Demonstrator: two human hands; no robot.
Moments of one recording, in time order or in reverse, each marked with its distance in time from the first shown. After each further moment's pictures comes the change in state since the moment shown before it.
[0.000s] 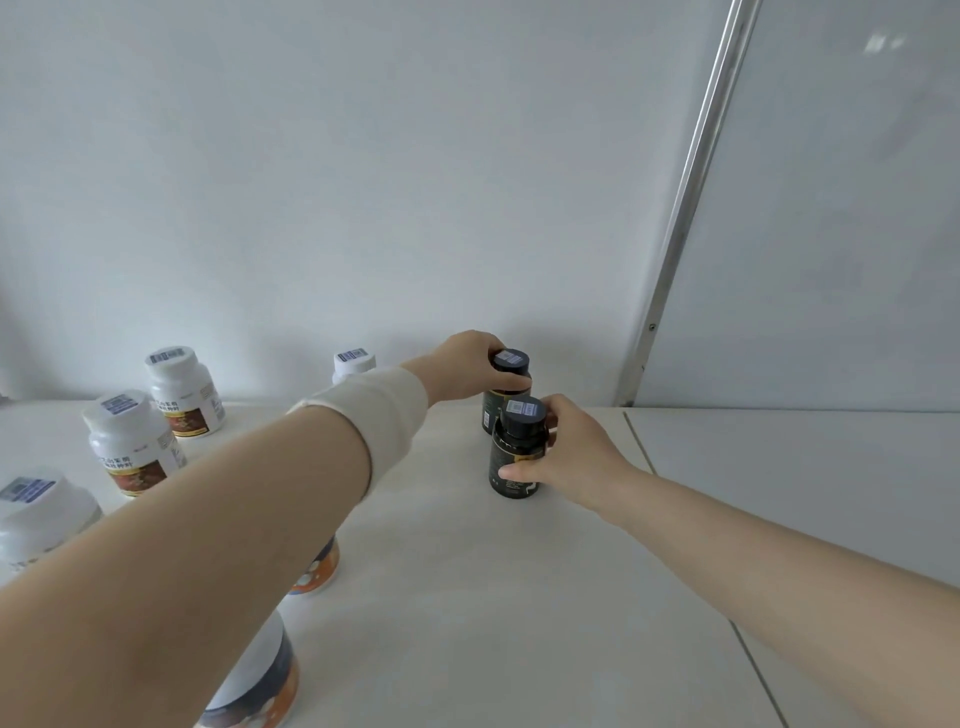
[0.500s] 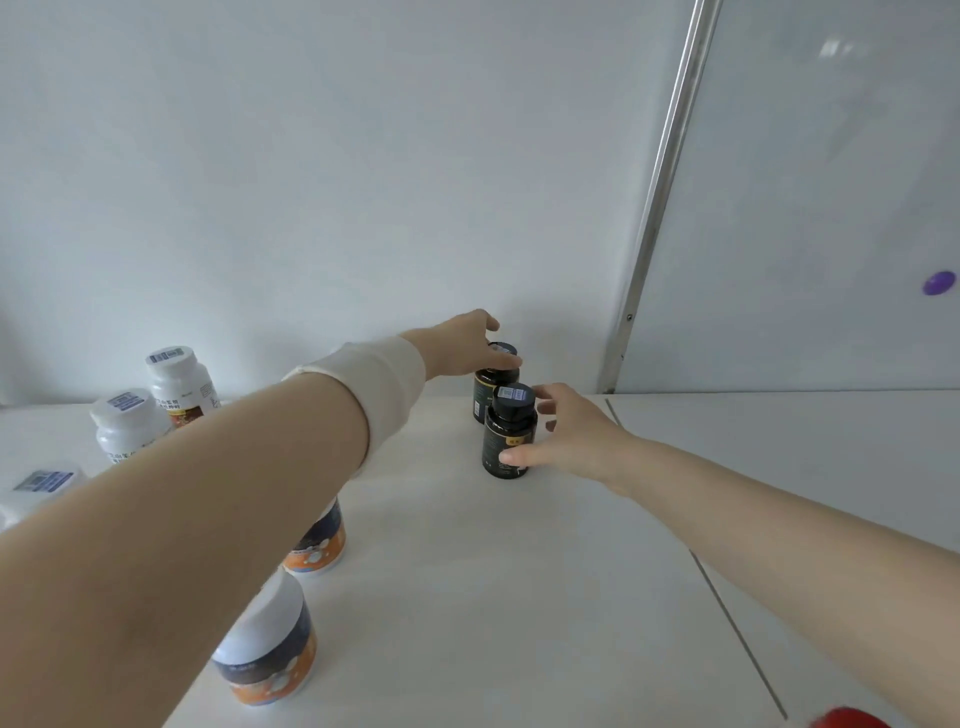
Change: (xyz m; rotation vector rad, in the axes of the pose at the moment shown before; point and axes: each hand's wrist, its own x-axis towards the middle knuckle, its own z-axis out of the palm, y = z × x) left_hand -0.008 0.013 -0.014 0.029 -0.085 -0.075; right_hand -0.016 -0.009 -0.012 -0.034 -0.061 0.089
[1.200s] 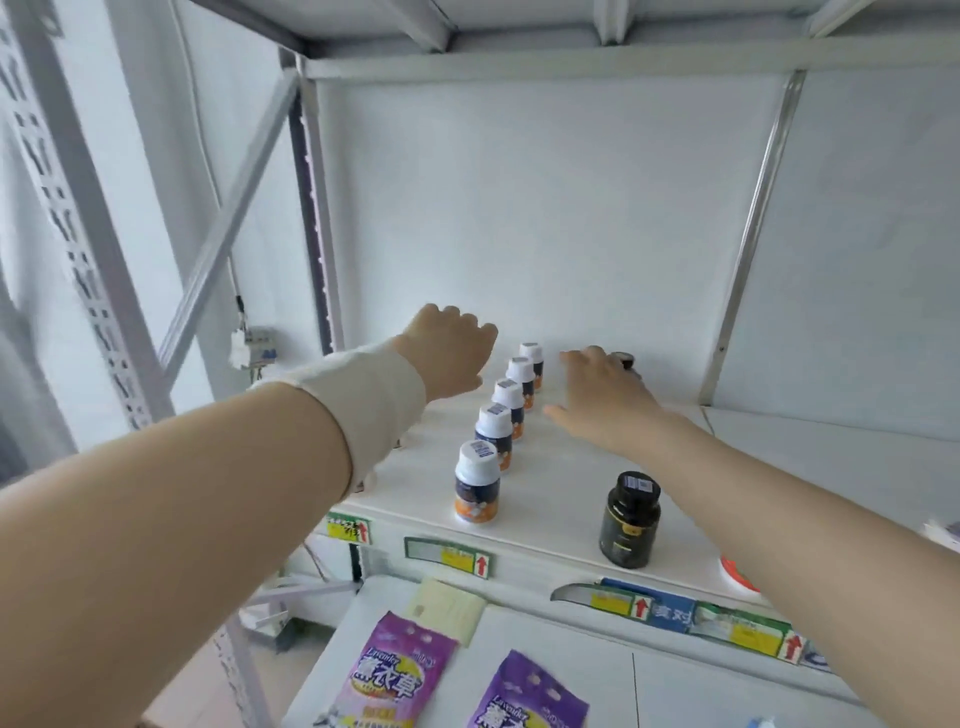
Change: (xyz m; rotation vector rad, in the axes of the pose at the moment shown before) left_hand -0.348 0.011 -0.042 1.206 0.410 -0.066; right_hand -0.221 -0.107 0.045 -0.739 0.167 -0.462
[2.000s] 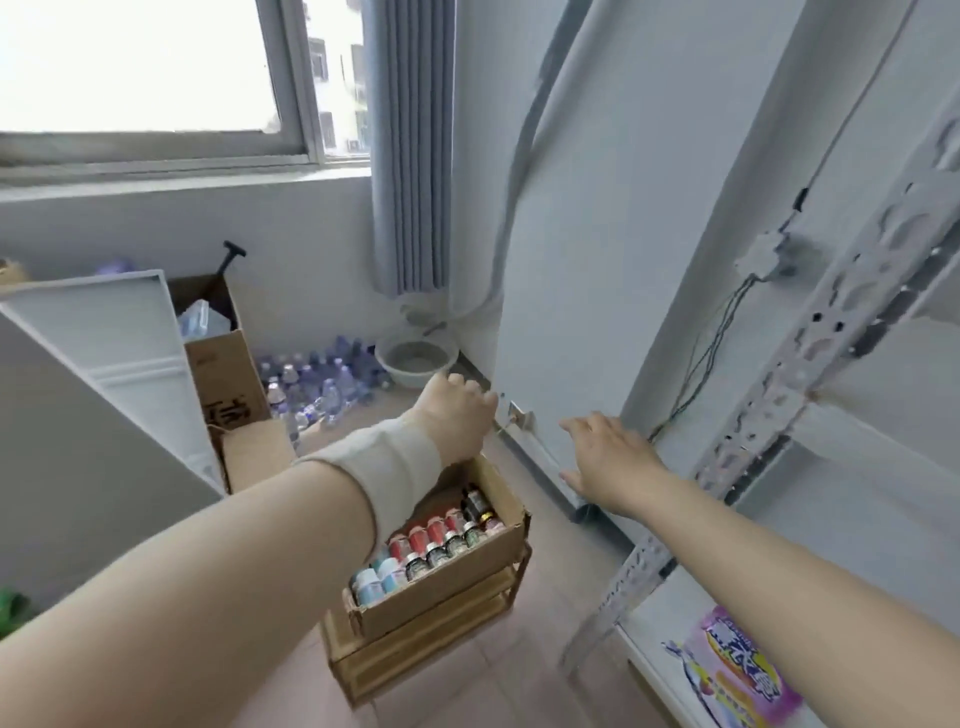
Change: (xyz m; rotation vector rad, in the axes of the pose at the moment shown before) left_hand -0.472 -0.304 0.292 -0.135 -0.644 -0.522; right_hand -0.046 -0.559 0.248 -0.150 -0.463 -0.739
